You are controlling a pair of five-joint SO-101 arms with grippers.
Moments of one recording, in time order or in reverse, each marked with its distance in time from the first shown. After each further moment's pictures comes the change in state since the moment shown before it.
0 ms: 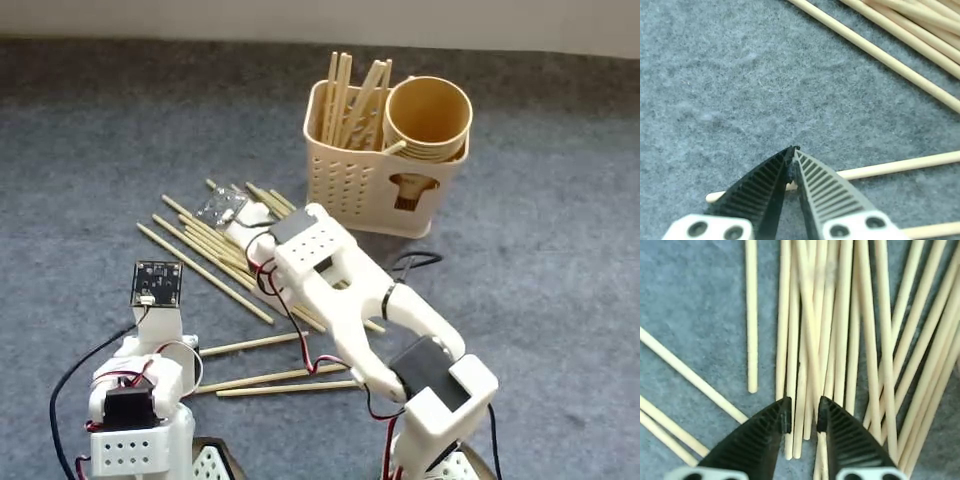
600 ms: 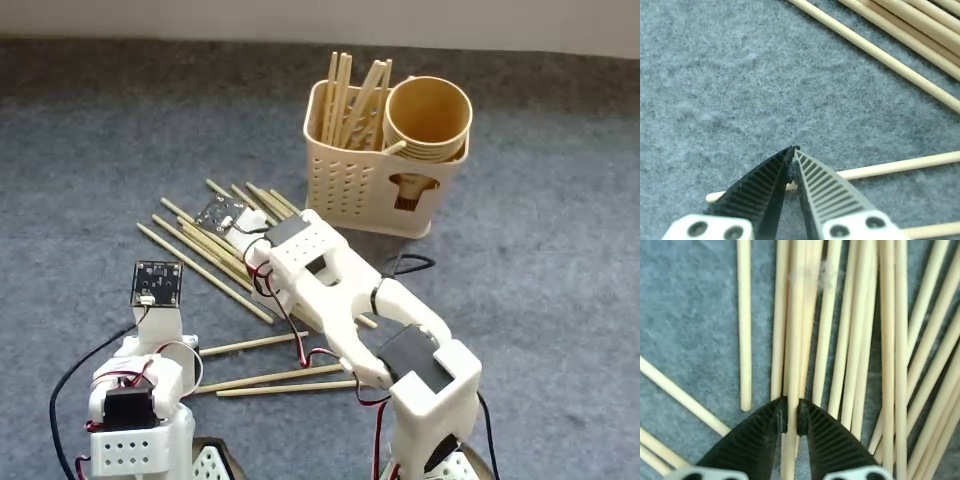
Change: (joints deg) left arm 0.0 0.0 0.0 0.0 0.0; right arm 0.0 6.3 0.0 -4.0 0.0
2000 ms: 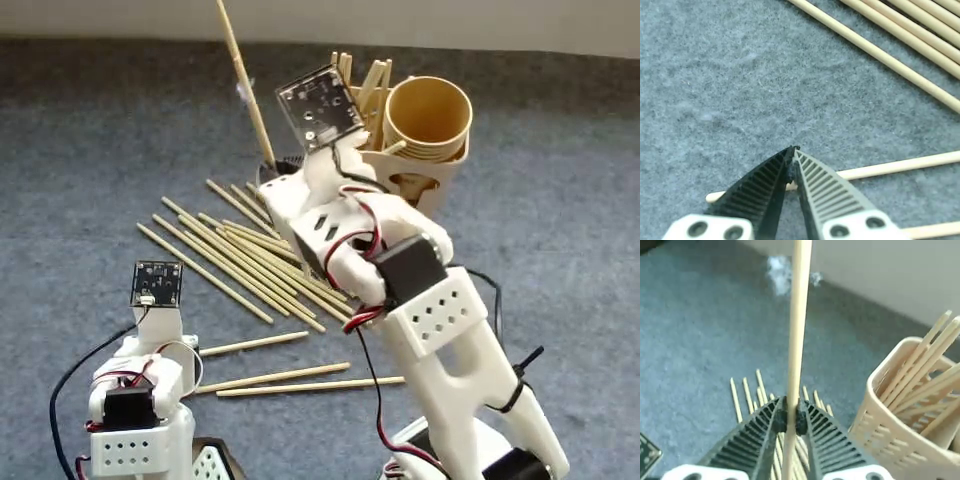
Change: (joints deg) left arm 0.0 0.1 0.0 0.0 0.0; right arm 6.4 -46.9 0.1 -10.5 -21.9
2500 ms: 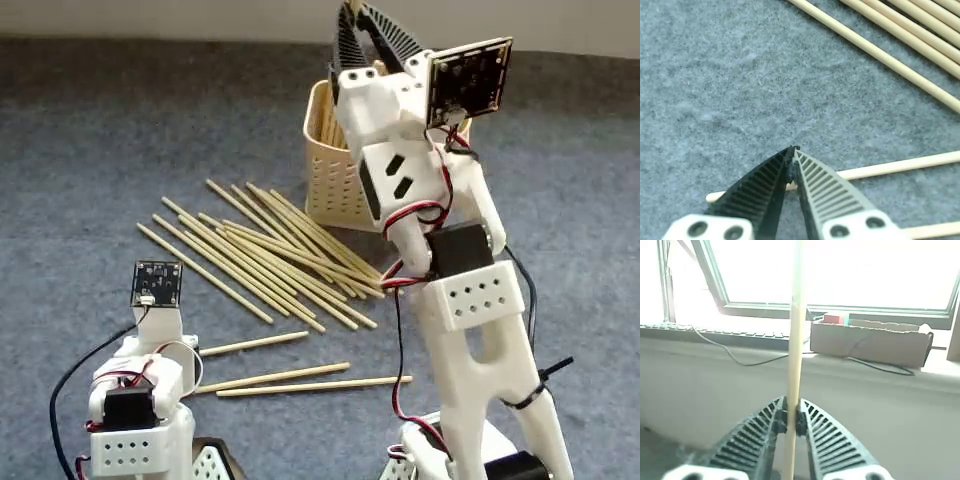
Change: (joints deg) left arm 0.0 0.0 0.0 0.0 0.0; right arm 14.9 1.2 3.2 -43.1 0.0
